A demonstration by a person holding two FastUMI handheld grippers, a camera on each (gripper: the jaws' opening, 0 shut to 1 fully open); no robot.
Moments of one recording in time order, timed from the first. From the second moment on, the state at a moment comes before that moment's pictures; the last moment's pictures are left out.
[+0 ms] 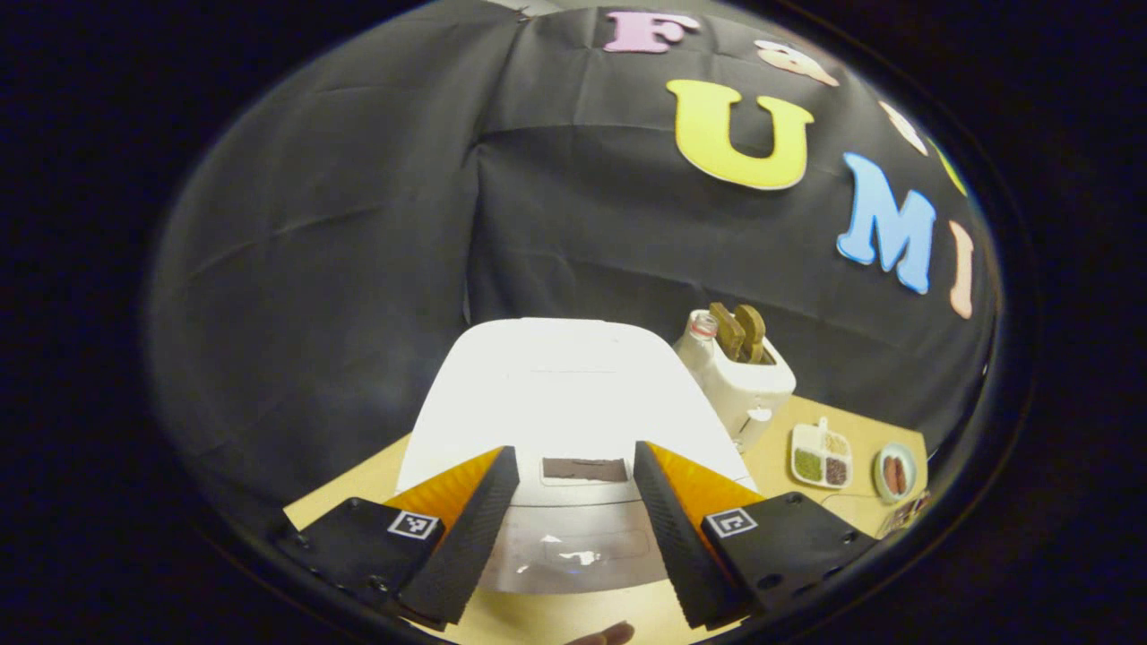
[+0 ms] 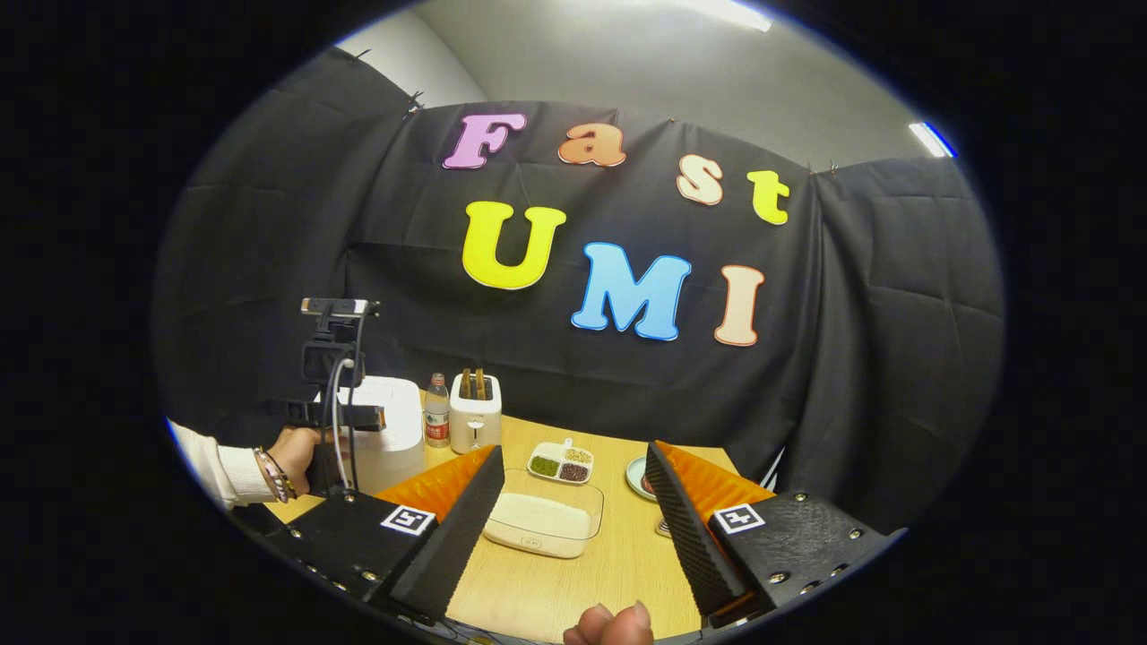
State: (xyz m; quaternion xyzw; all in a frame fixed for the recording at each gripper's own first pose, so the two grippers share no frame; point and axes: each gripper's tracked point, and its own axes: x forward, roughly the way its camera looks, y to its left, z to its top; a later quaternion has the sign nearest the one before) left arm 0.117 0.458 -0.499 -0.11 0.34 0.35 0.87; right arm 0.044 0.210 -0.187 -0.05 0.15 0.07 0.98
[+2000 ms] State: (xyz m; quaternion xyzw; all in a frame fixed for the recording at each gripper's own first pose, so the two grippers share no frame) left arm -0.023 0.112 -0.019 0.00 0.03 0.10 0.99; right arm -0.006 -0.010 0.000 0.01 -0.01 0.02 1.00
